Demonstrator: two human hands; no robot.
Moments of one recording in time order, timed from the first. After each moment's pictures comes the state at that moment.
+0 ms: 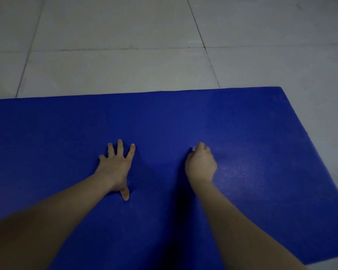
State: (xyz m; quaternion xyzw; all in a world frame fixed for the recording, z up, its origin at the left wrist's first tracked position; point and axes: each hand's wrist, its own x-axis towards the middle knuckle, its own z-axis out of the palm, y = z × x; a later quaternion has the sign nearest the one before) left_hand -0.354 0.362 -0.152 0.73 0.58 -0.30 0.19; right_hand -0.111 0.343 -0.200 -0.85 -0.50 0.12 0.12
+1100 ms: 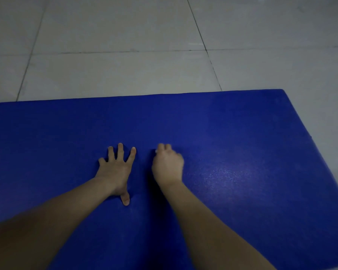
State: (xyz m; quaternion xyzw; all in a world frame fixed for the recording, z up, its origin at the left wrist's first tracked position) left_hand -0.354 0.363 -0.154 0.73 0.58 -0.33 0.18; right_hand -0.197 0.357 -0.191 -0.74 -0.67 0.08 0.08
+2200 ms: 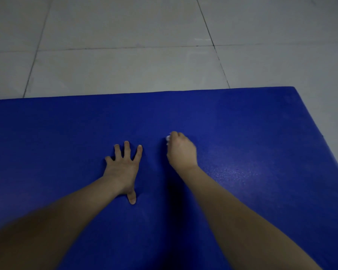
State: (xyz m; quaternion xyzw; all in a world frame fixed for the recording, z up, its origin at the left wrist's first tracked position) left_hand -0.352 0.364 -0.155 0.72 0.58 -0.33 0.18; right_hand -0.168 0.396 -0.197 -0.71 -0.68 0.15 0.13
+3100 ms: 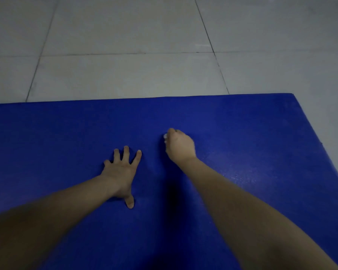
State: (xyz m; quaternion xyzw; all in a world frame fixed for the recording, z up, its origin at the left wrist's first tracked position) left_hand -0.354 0.371 -0.142 0.73 0.56 -0.34 0.19; right_hand -0.161 0.432 -0.188 -0.69 -0.70 0.16 0.06
